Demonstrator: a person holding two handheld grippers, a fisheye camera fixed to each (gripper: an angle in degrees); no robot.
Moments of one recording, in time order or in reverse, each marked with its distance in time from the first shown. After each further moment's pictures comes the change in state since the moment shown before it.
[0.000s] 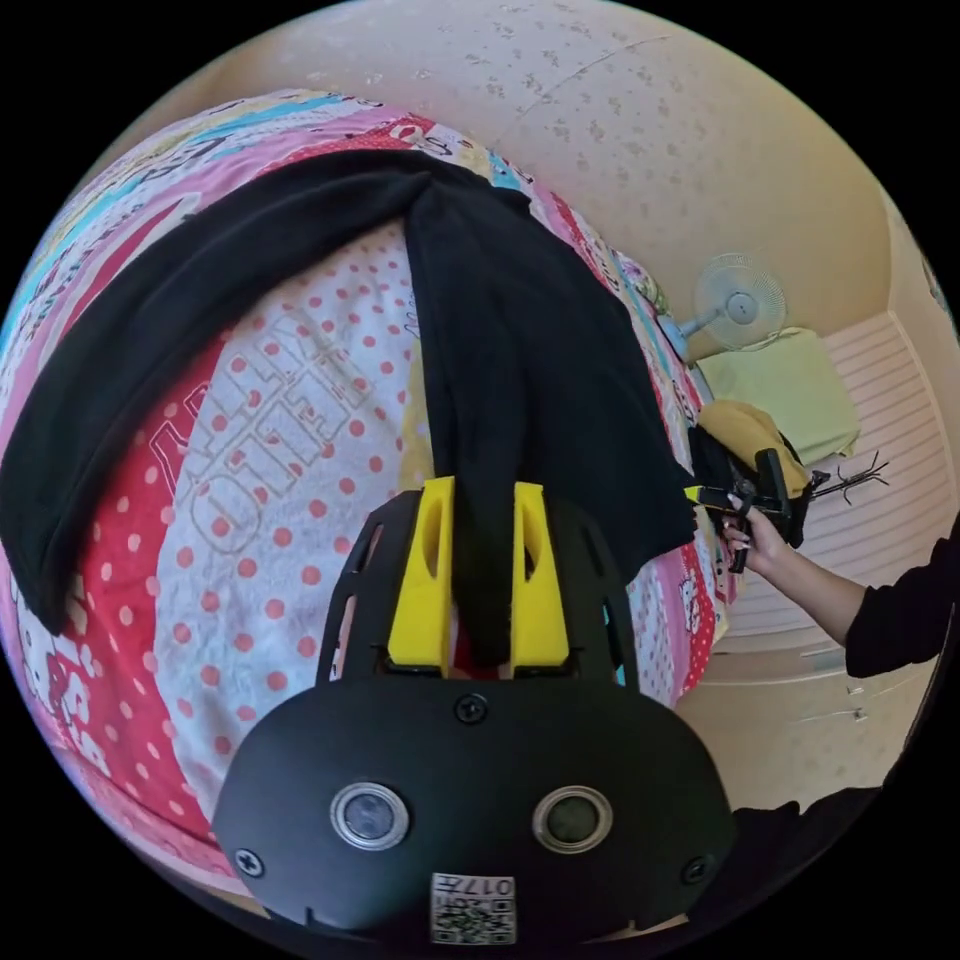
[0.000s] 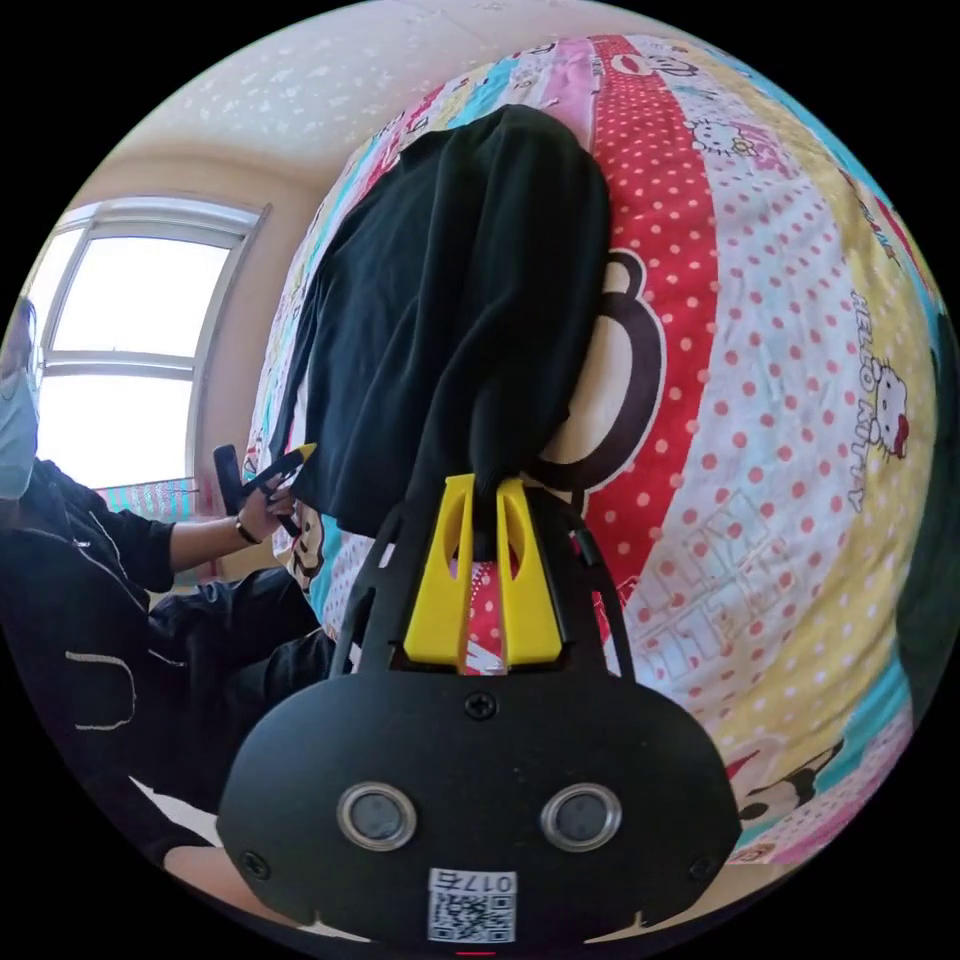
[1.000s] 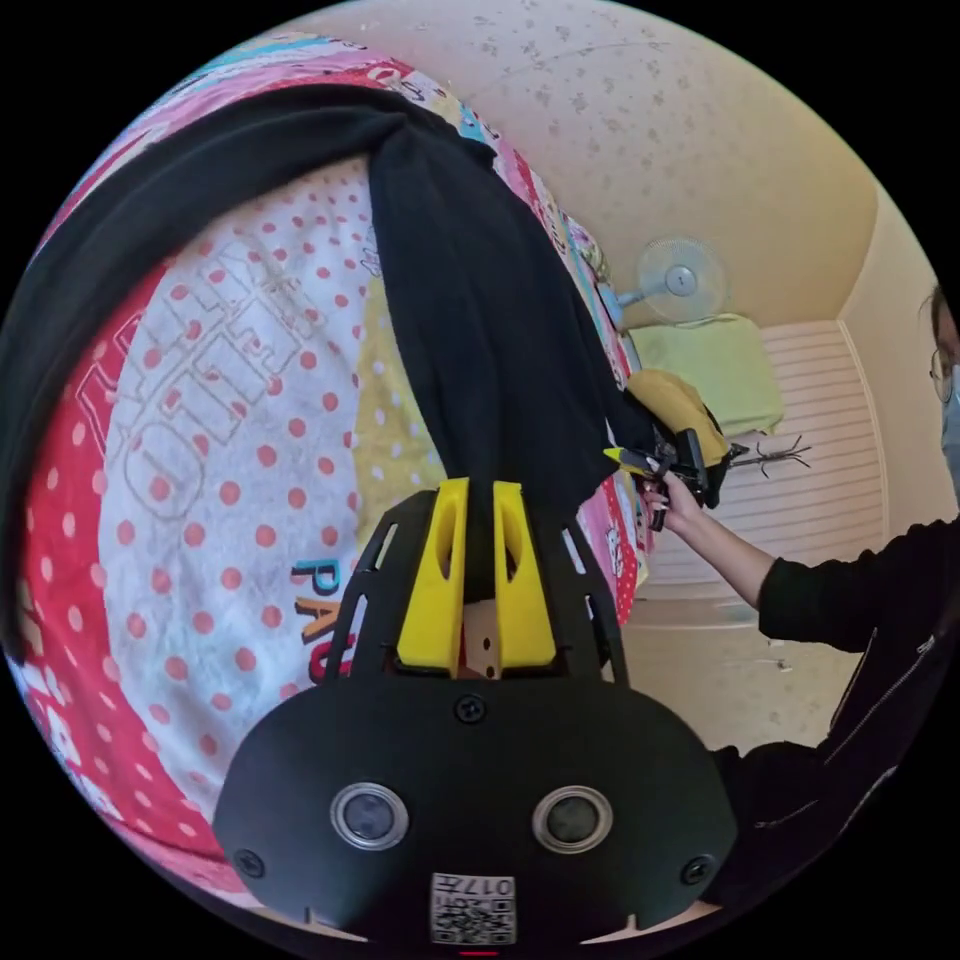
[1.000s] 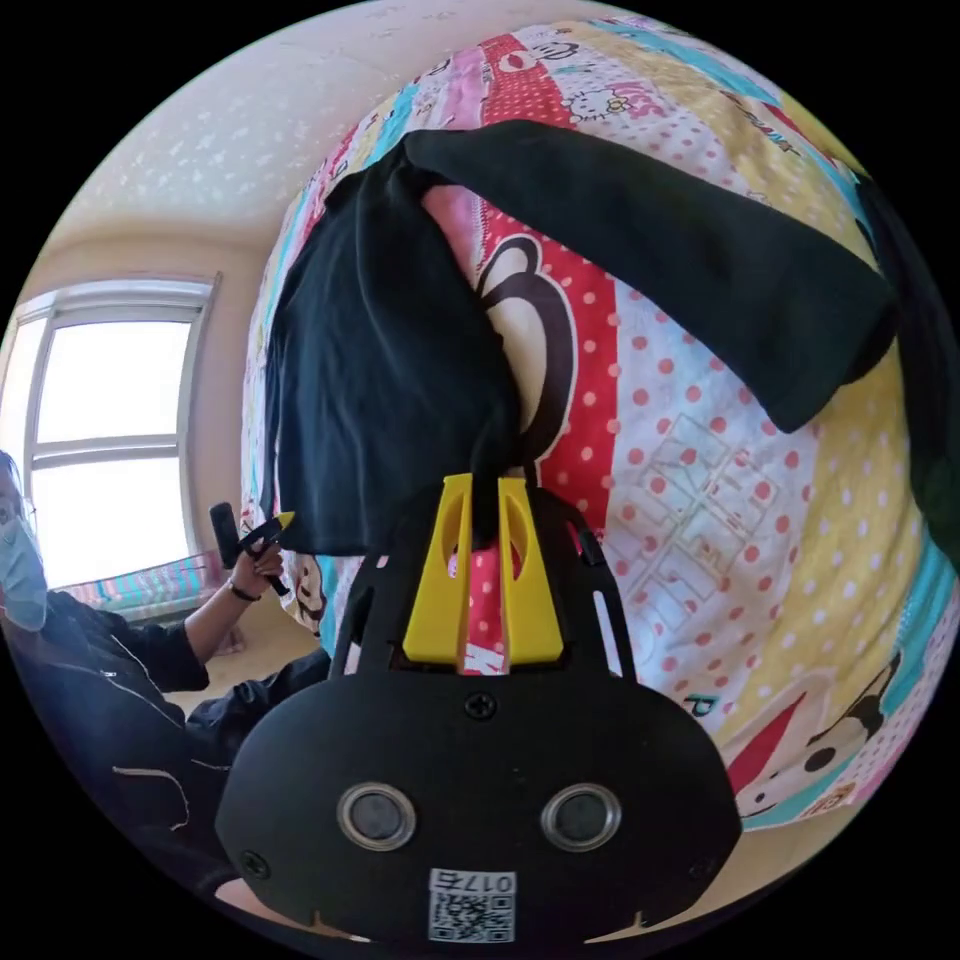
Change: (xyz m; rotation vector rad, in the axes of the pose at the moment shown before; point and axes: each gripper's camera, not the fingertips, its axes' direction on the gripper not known) left arm 0.053 0.024 -0.023 -0.219 0.254 0.015; right arm 0.009 0.033 0.013 0.079 -0.016 0.231
